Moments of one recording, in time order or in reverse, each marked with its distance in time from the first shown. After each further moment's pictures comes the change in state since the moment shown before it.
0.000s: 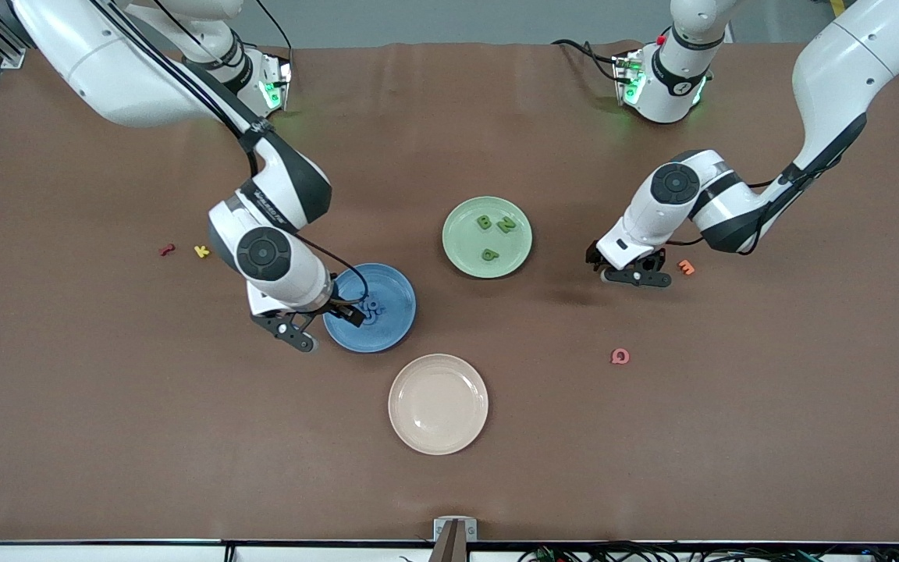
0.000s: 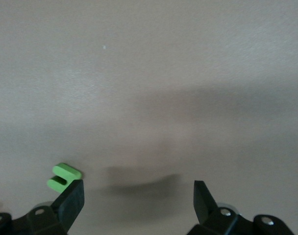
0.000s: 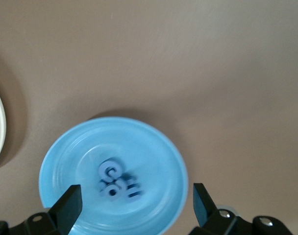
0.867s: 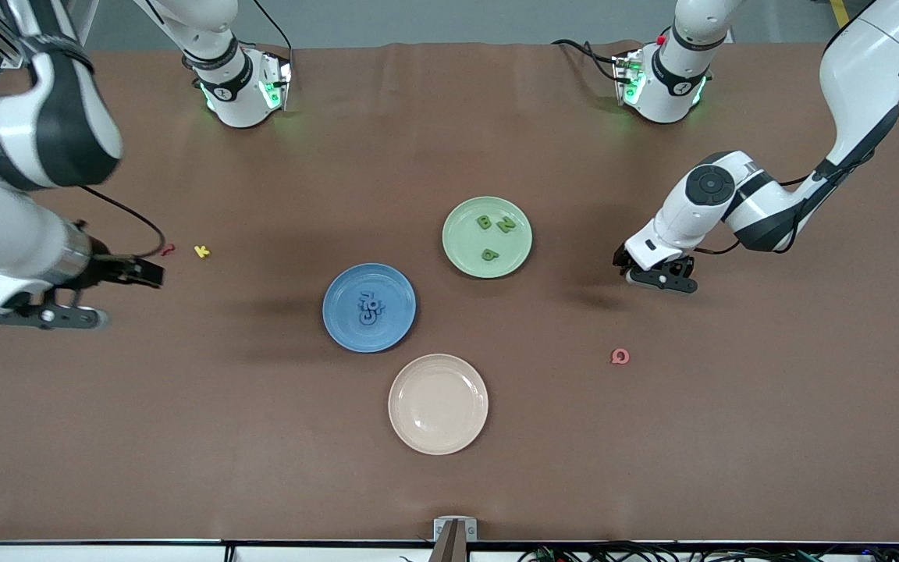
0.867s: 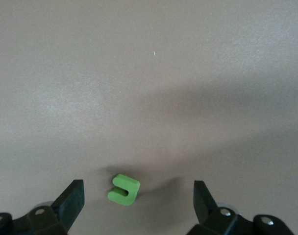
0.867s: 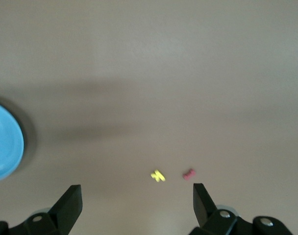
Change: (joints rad) left arm 0.127 0.000 -0.011 -0.025 0.073 0.030 0.149; right arm -0.428 -0.369 -0.004 0.026 0.137 -0.378 -0.968
